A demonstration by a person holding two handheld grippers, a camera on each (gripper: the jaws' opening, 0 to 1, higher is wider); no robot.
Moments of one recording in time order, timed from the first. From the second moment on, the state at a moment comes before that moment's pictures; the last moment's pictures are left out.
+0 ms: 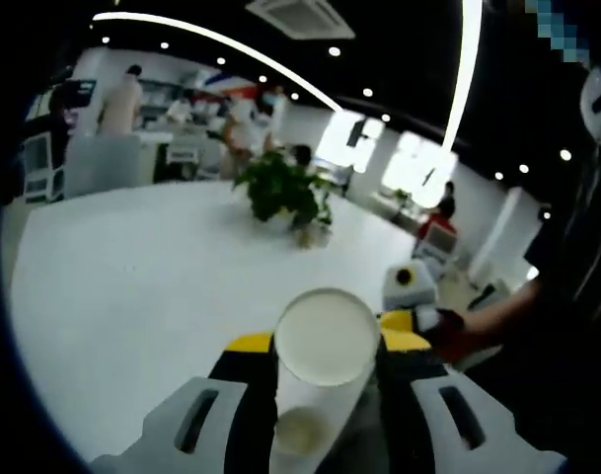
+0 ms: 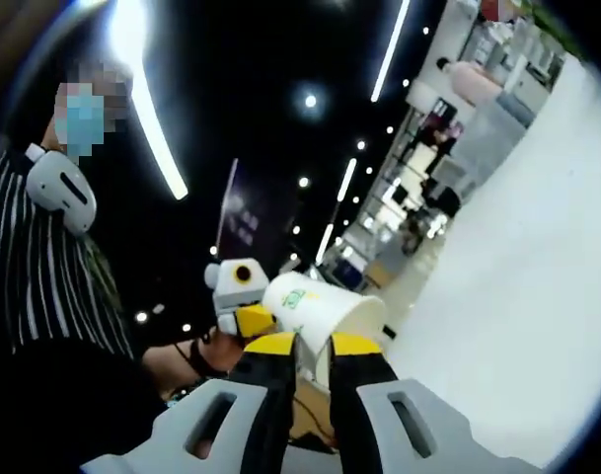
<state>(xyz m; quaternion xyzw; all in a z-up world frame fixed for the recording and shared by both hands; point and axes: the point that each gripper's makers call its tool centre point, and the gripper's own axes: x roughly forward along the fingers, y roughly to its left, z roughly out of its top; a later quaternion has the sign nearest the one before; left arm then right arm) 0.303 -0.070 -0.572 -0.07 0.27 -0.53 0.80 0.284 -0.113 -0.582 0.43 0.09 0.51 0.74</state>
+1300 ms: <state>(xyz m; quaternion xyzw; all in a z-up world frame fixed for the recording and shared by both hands) 0.288 -0.068 -0.590 0.03 0.19 -0.54 0.82 0.270 -0.109 -0.559 0.38 0.15 0.59 0.70</state>
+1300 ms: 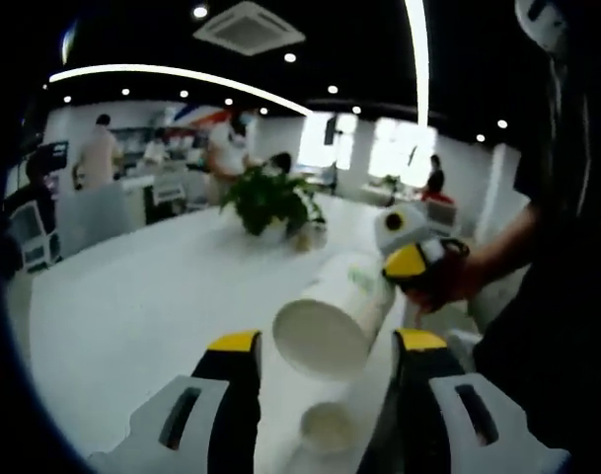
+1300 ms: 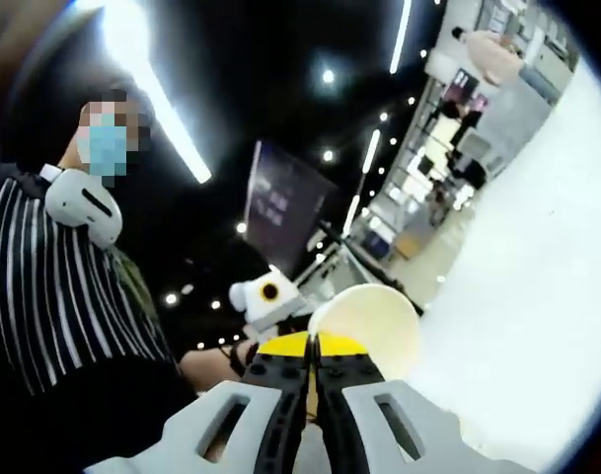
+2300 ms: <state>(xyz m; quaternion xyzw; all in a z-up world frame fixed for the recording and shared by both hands) 0.309 -0.034 -0.605 0.07 0.16 -0.48 0.86 0.300 -0.111 -0.559 0.25 0.18 0.57 0.76</state>
